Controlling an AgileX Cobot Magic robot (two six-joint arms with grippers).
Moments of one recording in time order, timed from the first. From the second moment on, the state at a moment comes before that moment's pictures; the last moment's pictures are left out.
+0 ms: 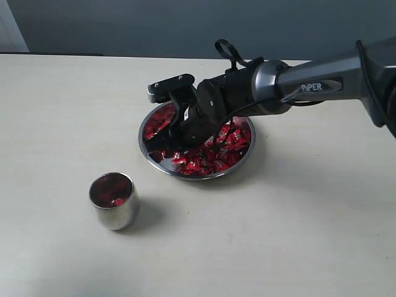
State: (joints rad) left arm 0.10 0.10 0.00 0.00 0.24 -0.06; right arm 0.69 2.15 -1.38 0.14 0.34 0.00
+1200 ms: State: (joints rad) left arm 0.10 0.10 0.00 0.00 0.24 -0.06; right arm 0.95 1.91 -1.38 0.34 0.50 -0.24
